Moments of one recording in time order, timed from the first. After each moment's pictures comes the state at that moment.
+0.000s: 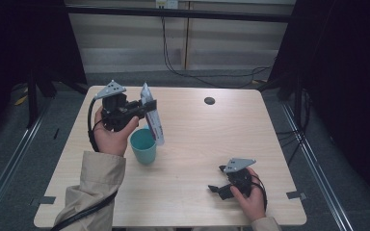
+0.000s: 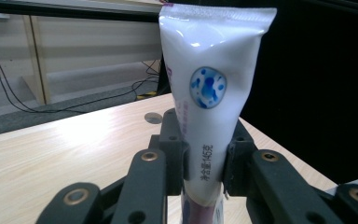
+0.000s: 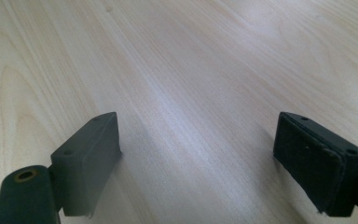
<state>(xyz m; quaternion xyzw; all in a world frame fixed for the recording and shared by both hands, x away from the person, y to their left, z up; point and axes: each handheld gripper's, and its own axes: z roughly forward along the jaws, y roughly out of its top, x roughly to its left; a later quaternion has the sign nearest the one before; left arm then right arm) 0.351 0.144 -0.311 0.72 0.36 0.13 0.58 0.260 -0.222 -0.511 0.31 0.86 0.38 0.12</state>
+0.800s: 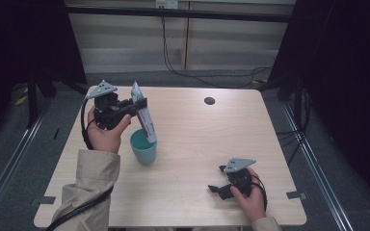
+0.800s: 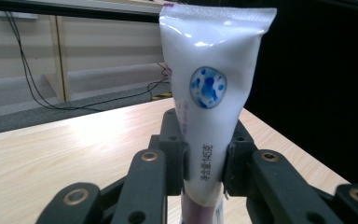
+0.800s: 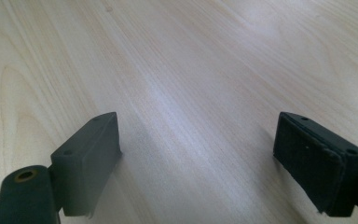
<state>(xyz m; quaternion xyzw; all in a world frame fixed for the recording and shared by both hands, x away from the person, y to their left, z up) 0.363 0.164 -0.324 0.71 0.38 0.15 0.57 0.260 -0.222 -0.511 0.31 0.86 0.38 0.12</state>
